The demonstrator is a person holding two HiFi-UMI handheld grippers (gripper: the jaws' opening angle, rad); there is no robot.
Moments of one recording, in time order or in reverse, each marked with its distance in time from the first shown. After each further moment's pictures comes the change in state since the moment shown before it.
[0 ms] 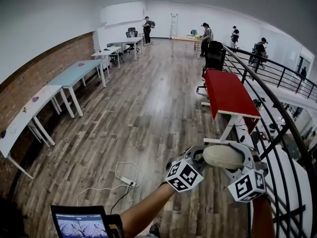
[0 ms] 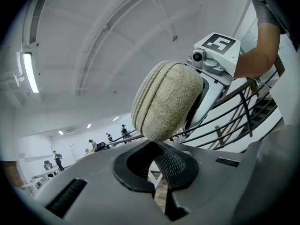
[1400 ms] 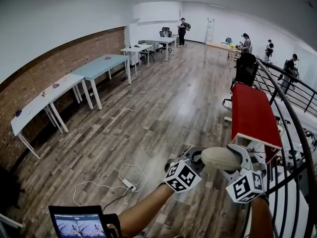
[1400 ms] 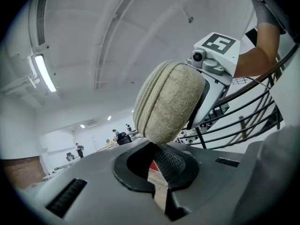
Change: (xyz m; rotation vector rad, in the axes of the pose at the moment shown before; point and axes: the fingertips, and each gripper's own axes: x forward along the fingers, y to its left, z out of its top) left arm 0.116 0.170 -0.077 -0.022 0.129 0.231; right arm 0.181 -0.118 -0.060 -0.106 -0.219 0.130
